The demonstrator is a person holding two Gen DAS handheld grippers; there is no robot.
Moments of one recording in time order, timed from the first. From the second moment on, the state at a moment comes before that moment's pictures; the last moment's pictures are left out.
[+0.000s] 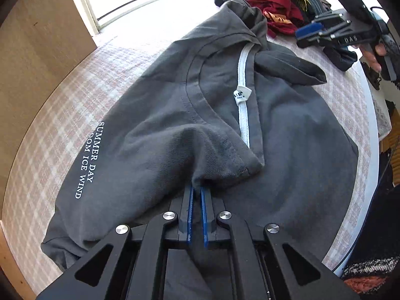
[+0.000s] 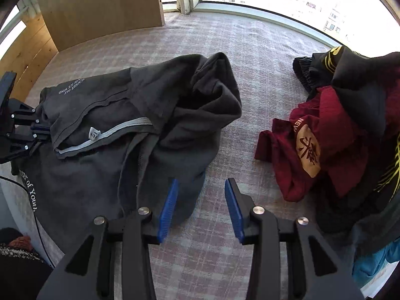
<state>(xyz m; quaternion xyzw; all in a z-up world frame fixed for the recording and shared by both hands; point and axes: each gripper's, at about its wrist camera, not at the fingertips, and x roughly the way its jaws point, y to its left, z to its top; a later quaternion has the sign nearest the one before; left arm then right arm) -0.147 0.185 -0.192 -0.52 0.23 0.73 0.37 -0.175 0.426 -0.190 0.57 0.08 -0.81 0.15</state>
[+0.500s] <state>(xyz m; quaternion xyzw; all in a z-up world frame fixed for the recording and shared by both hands) -0.296 0.108 -0.130 -0.45 0.18 0.86 0.16 -0.248 0.424 -0.187 0.53 0.23 -0.82 0.00</state>
